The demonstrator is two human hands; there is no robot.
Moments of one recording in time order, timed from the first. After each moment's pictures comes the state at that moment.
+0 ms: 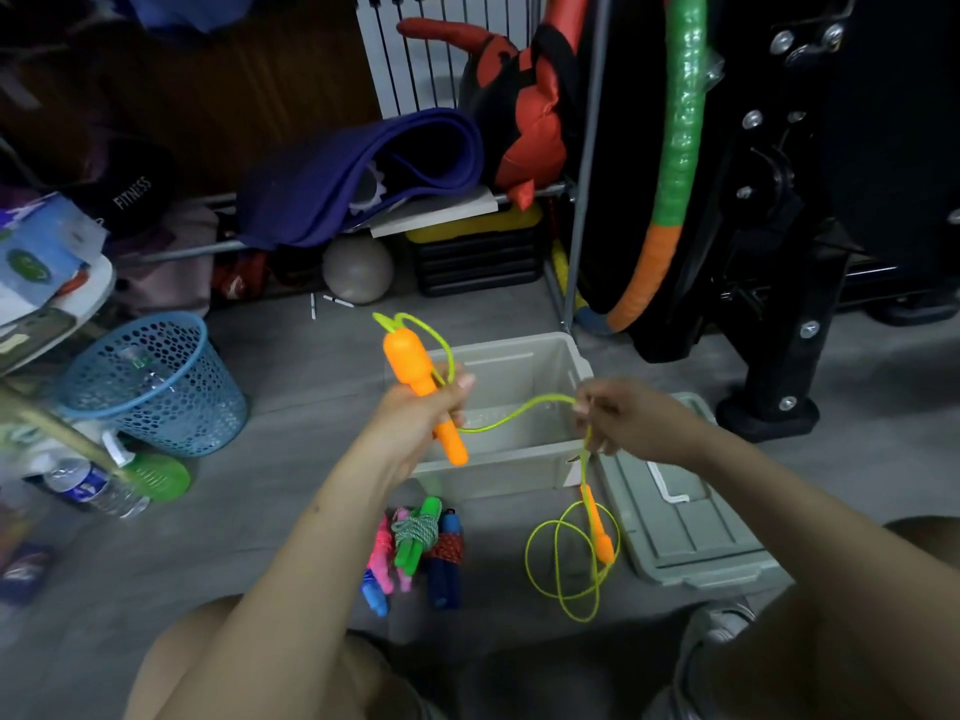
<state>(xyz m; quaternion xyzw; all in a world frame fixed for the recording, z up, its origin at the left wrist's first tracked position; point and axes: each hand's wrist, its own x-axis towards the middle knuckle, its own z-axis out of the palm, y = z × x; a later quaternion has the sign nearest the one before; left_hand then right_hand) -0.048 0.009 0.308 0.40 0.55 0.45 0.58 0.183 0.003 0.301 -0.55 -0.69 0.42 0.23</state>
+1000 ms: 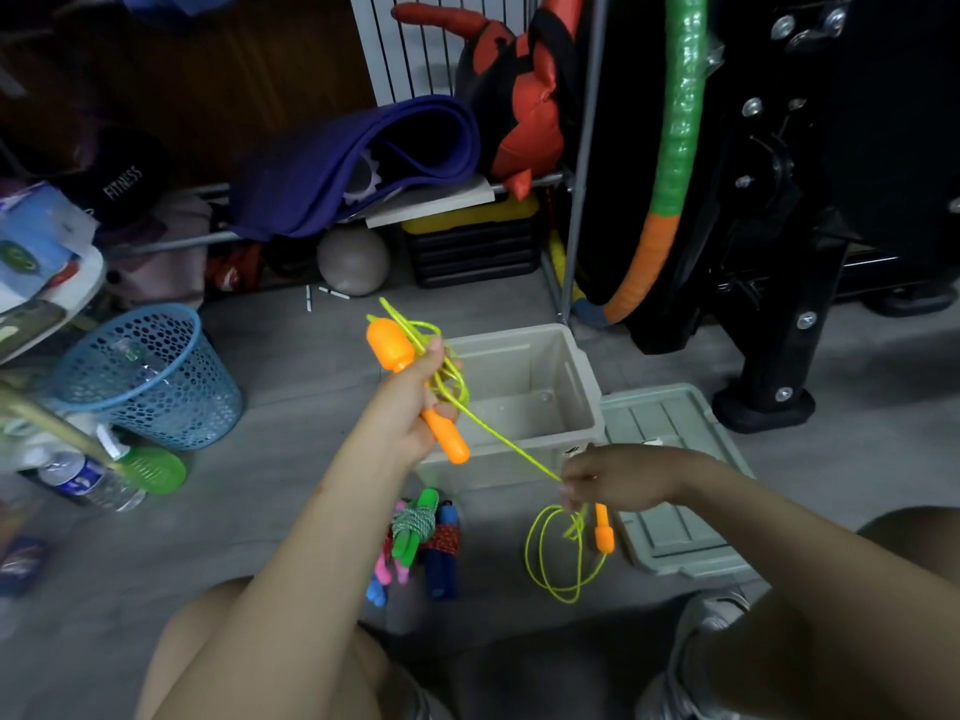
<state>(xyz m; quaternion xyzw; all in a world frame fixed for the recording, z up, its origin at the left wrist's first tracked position) -0.038 0.016 0.318 0.22 0.48 0.51 0.68 0.173 -0.019 0.290 -0.47 -0.78 0.40 -0.10</state>
